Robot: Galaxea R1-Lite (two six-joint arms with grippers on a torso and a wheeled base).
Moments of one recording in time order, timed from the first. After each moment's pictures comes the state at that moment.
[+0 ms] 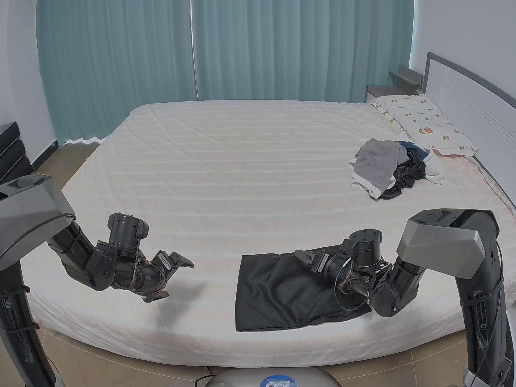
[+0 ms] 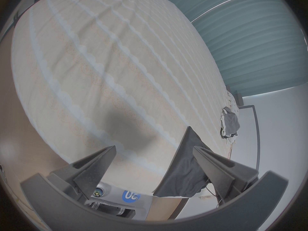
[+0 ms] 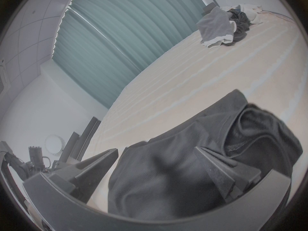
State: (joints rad) left arm -0.19 2.11 -0.76 -0.47 -0.25 -0.98; right arm 0.45 2.48 -0.89 -1.20 0.06 0.71
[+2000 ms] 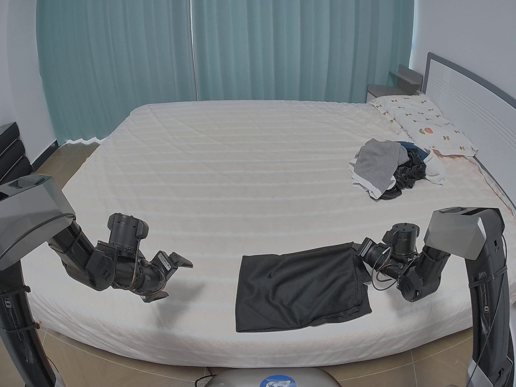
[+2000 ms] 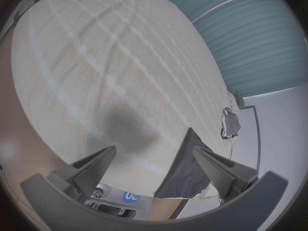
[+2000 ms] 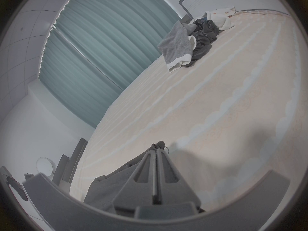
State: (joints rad) left arm -0.19 2.12 -0.76 -0.47 -0.25 -0.98; right arm 0.18 2.56 -0.91 -1.28 0.13 0.72
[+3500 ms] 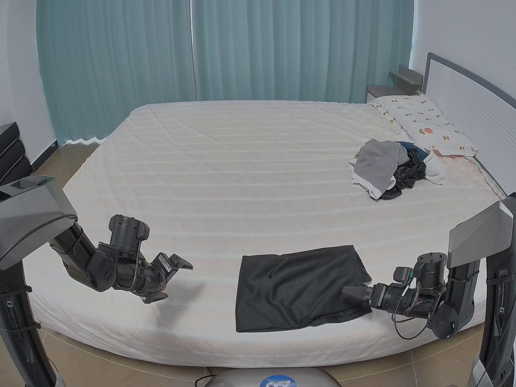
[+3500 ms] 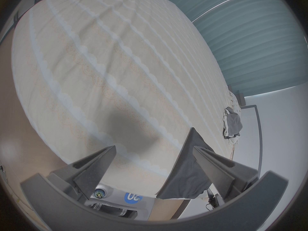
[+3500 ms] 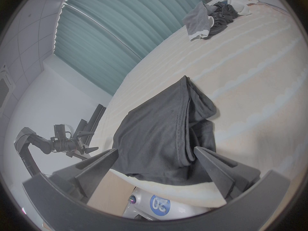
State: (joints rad) left arm -0.19 2.13 -0.76 -0.47 -0.24 -0.97; right arm 0.22 2.36 -0.28 -1.55 0.41 0.58
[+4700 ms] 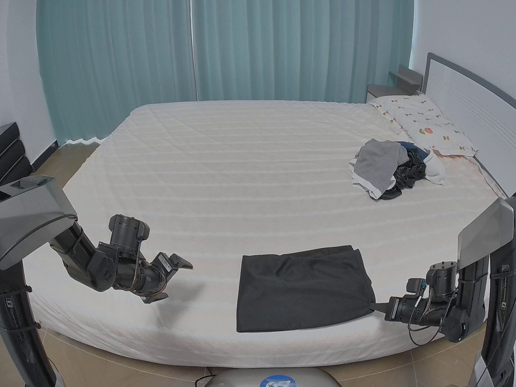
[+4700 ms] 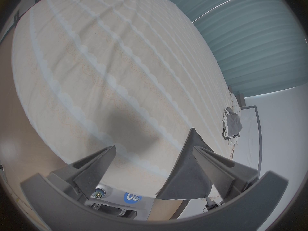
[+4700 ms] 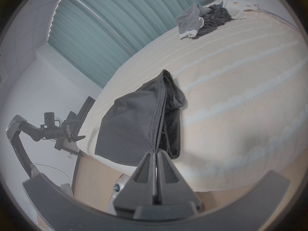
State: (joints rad) left arm -0.19 2.13 -0.76 -0.47 -0.24 -0.98; right arm 0.13 2.38 -0.16 -1.55 0.41 0.41
